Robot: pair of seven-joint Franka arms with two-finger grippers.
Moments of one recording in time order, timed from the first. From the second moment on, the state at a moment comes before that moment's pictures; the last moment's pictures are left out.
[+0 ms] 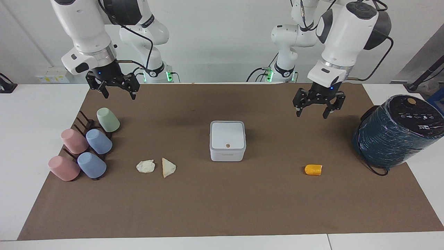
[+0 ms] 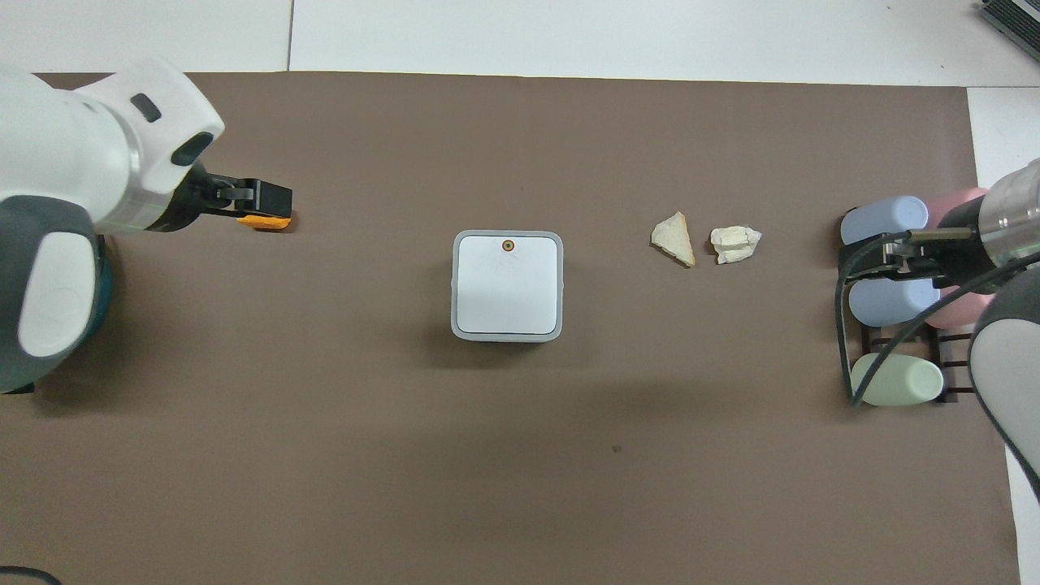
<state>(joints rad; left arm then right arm) -0.24 0.06 -0.06 -1.65 -0.01 1.91 -0.18 0.04 -0.03 0.04 -1.65 -0.03 1.61 0.15</state>
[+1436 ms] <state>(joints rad) -0.56 0.25 -0.06 -1.86 -0.03 2.58 -0.69 0.03 -0.02 0.04 -1.77 -0.03 1.86 0.15</state>
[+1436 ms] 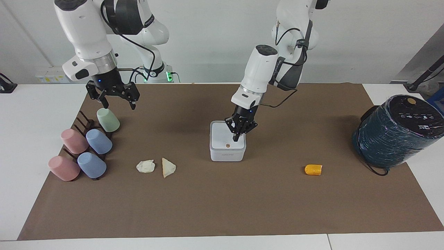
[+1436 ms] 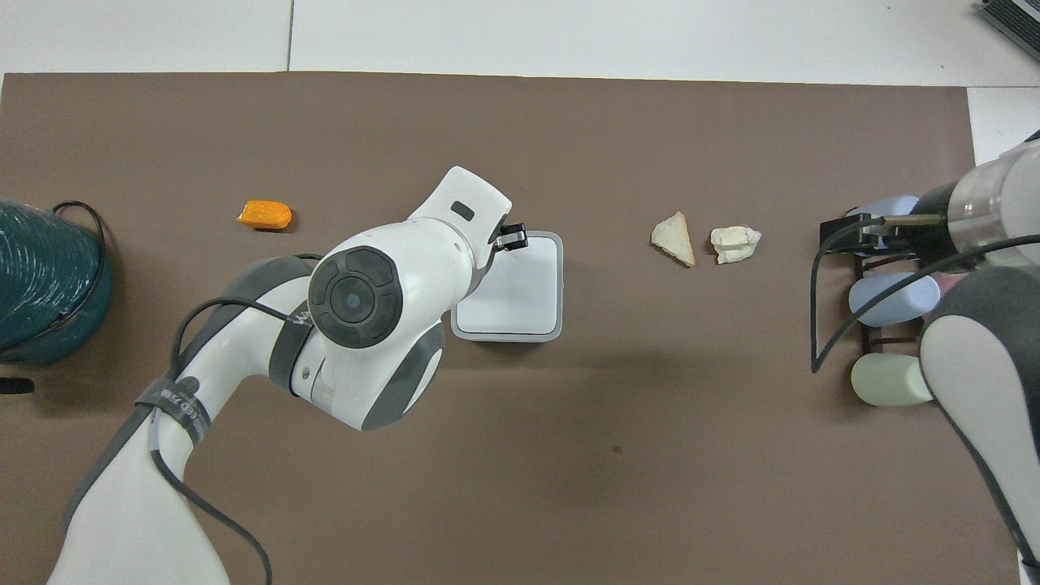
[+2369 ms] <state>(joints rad) -0.59 0.29 -0.05 -1.86 -0.03 2.57 -0.71 0.04 0.41 0.04 -1.88 -0.03 2.41 0.15</state>
